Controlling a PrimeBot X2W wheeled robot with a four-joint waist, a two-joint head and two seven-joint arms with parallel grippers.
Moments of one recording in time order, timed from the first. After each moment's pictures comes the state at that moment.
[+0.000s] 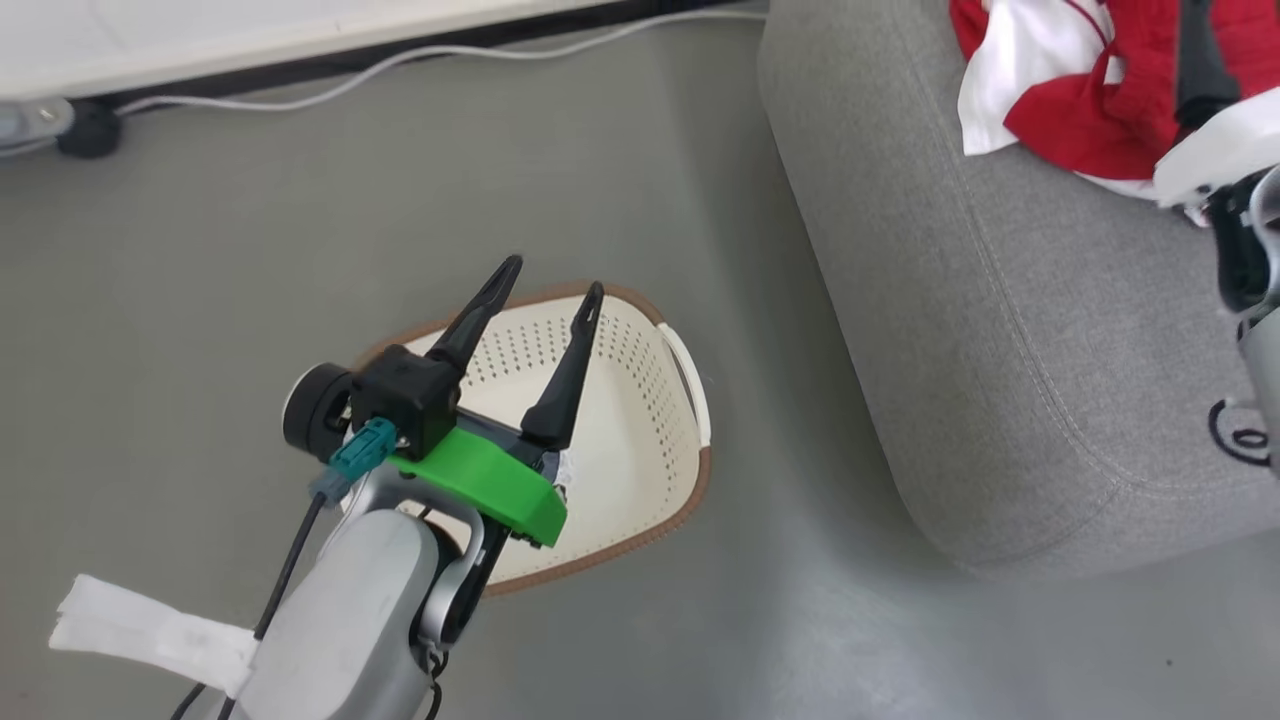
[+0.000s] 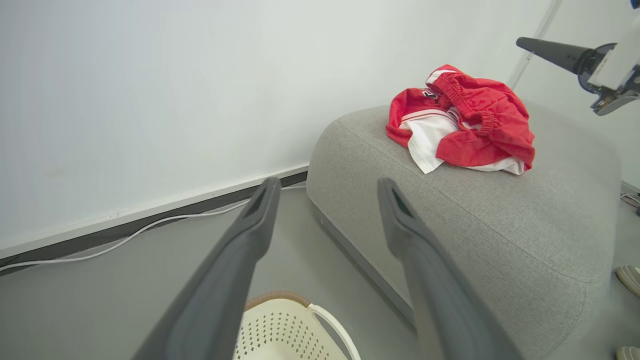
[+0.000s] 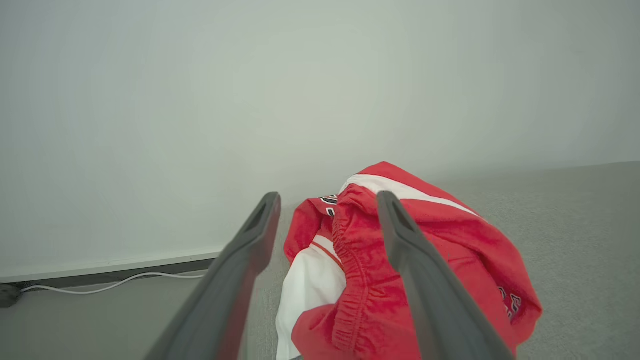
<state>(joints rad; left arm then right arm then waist) -0.42 0.14 -0.61 0.12 -0.47 0.00 -0.20 -0.82 -0.37 0.25 0.75 0.42 0.04 -0.25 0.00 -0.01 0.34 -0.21</state>
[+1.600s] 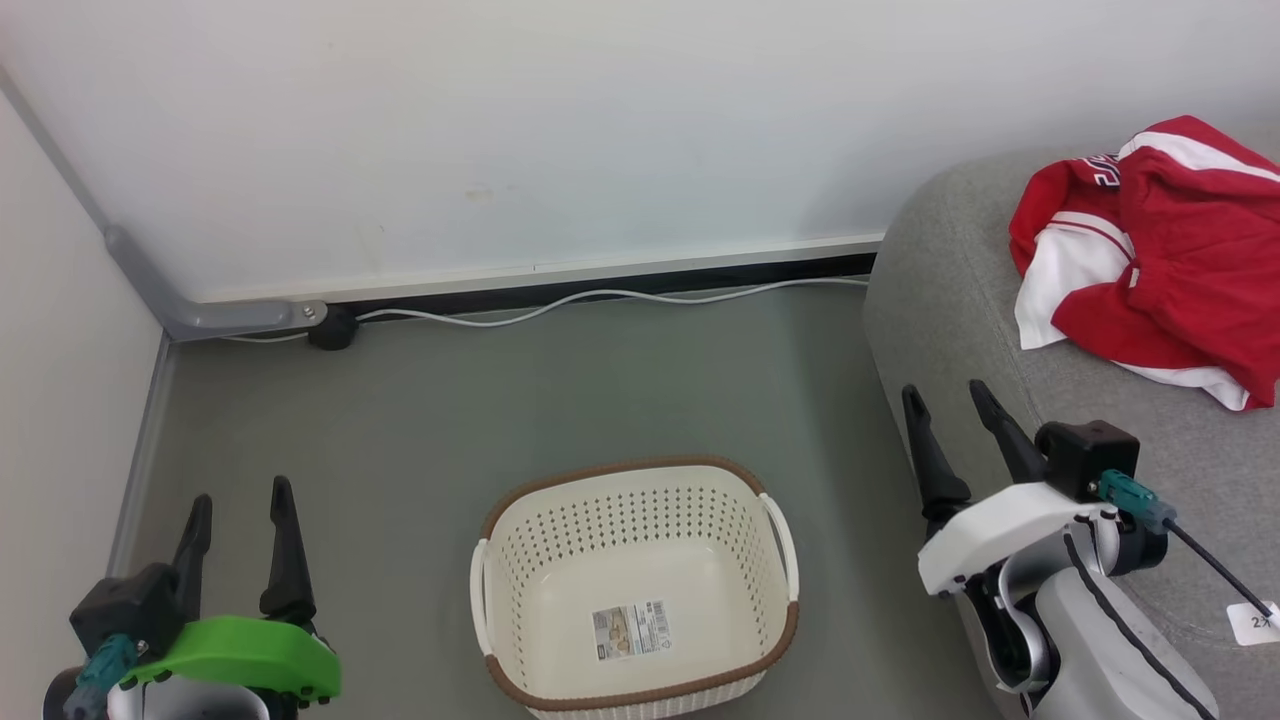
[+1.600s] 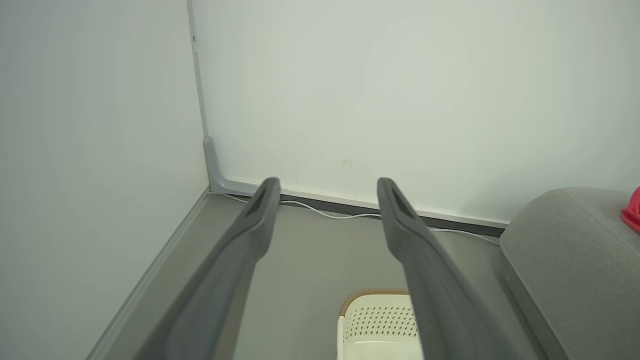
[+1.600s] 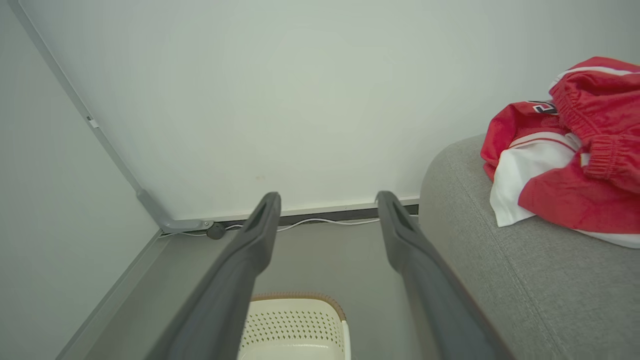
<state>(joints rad) 0.01 0.19 -0.18 0.15 -0.52 0.12 -0.25 -0.18 -0.13 0.33 0.41 0.39 -0.03 -0.25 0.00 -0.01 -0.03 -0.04</state>
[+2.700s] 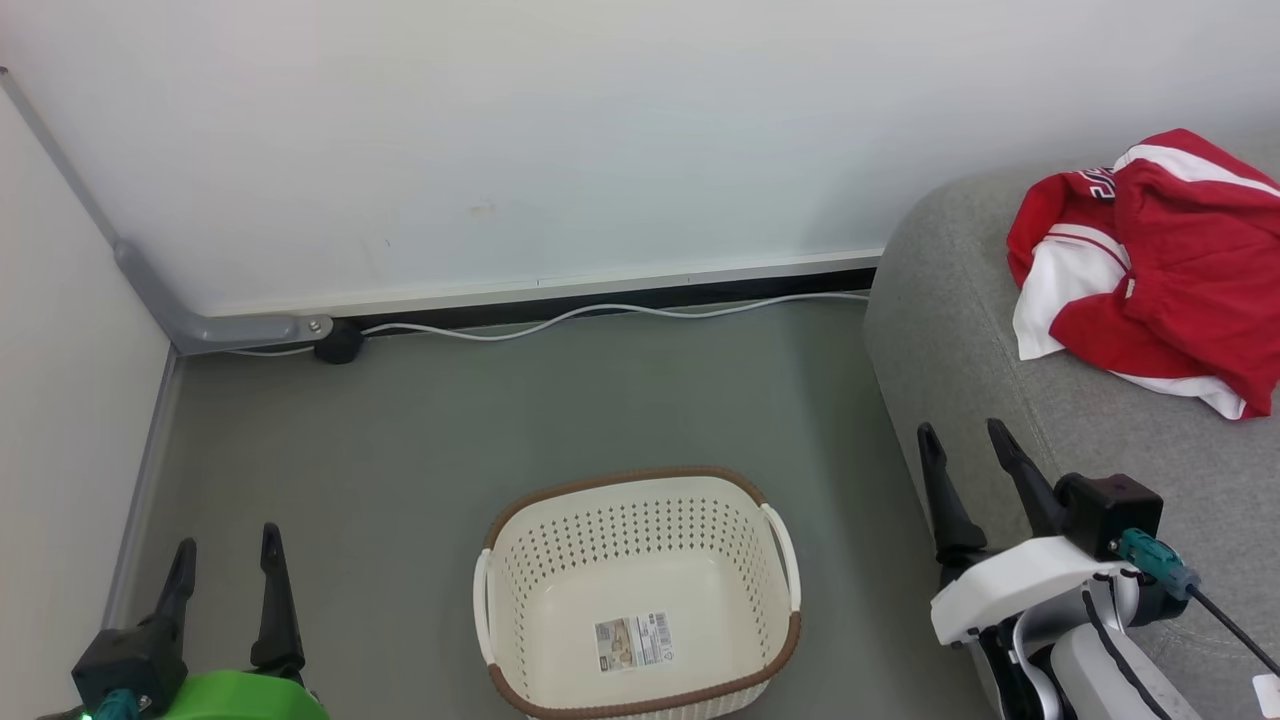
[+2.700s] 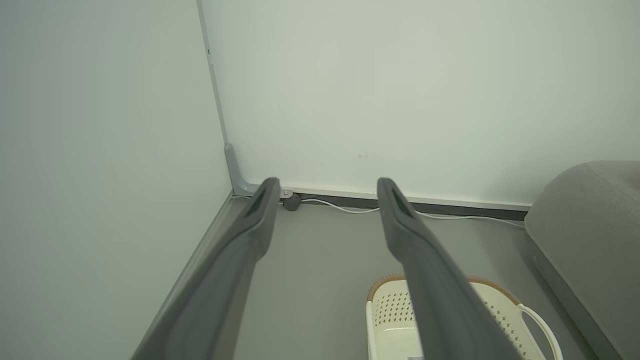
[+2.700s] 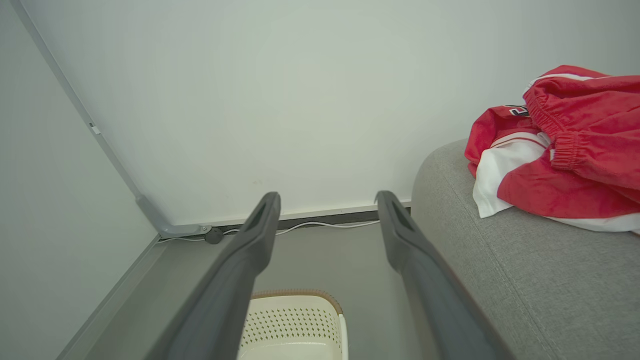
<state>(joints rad) 0.12 0.19 -0.13 0.09 -0.41 0.12 -0.25 -0.03 -0.14 0.31 0.24 0.37 -0.08 -0.25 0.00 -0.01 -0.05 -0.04</state>
